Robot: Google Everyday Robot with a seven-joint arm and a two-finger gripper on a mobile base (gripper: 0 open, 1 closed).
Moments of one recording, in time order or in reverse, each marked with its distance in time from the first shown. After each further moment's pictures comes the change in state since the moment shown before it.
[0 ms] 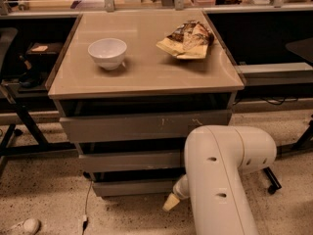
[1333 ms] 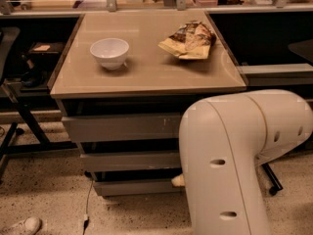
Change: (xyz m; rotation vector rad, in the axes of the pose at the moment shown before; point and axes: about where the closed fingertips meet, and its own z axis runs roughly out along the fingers) arm -0.013 -0.054 -0.174 0.324 -0.144 0.395
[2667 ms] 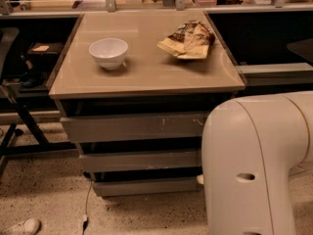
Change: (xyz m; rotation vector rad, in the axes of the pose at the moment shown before) arm 0.038 -0.080 -0.067 0.198 -0.014 0.278
